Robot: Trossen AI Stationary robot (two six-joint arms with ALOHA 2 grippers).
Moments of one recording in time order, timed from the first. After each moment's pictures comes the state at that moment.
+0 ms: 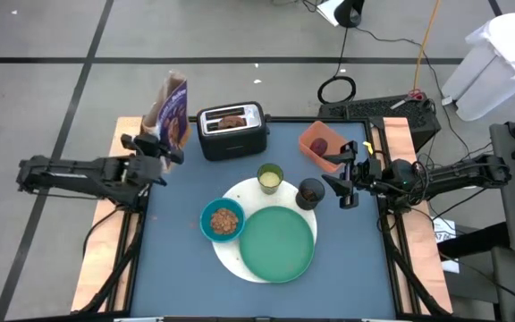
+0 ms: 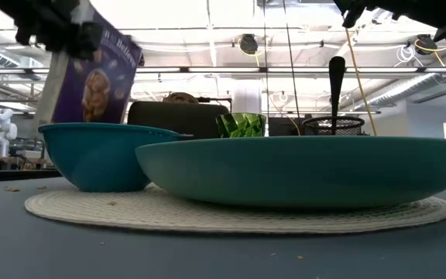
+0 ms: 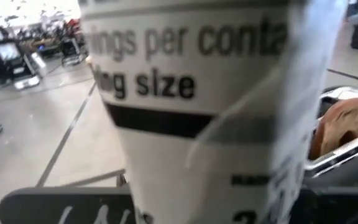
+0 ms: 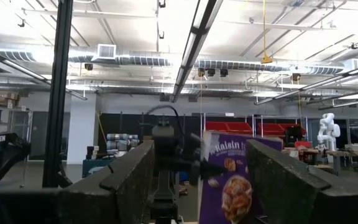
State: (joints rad) left arm -0.03 0.67 0.60 -0.48 -1.33 -0.40; right arm 0.07 0.81 0.27 1.02 0.13 -0.07
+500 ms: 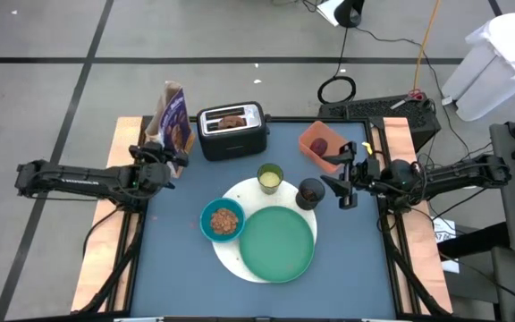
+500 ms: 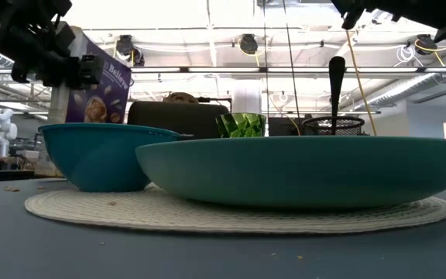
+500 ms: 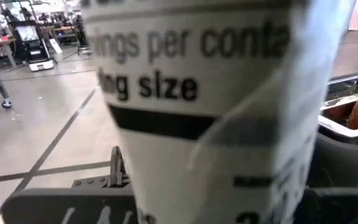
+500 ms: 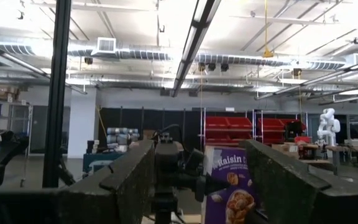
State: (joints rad) left arm 0.03 0.67 0.34 -0.20 -1.33 -0.48; right arm 0.07 0.81 0.27 0.99 0.13 -0.07
